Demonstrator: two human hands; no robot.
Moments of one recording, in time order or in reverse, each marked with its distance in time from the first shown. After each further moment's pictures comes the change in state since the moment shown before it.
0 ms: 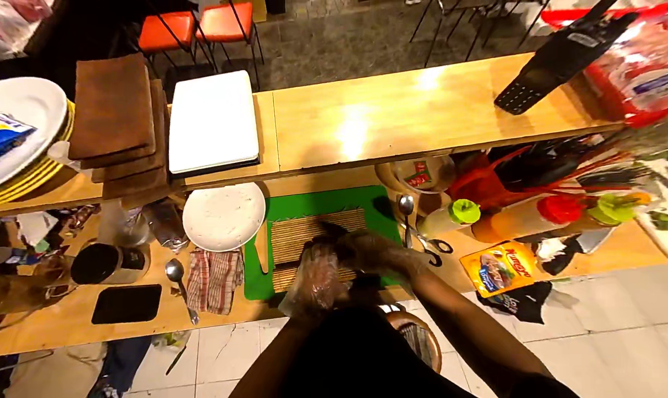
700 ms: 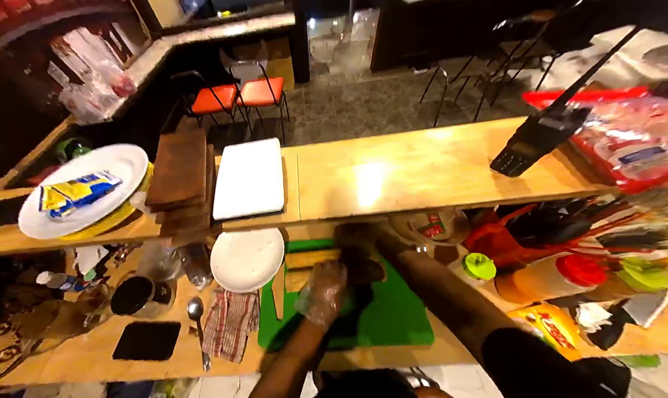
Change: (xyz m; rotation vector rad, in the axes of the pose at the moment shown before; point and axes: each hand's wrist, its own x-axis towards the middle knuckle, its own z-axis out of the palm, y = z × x) left_hand 0.072 -0.036 -0.003 0.089 0.279 0.034; right_hand 0.062 -0.004 -0.091 0.193 0.319 0.062
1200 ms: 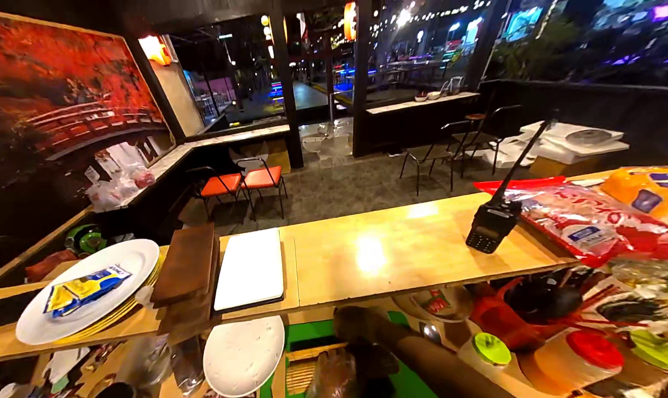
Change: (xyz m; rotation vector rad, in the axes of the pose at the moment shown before) left_hand 0.011 0.011 -0.016 0.023 -0.229 -0.076; right_hand 0.050 -0.003 0.015 -0.487 -0.386 -0.233
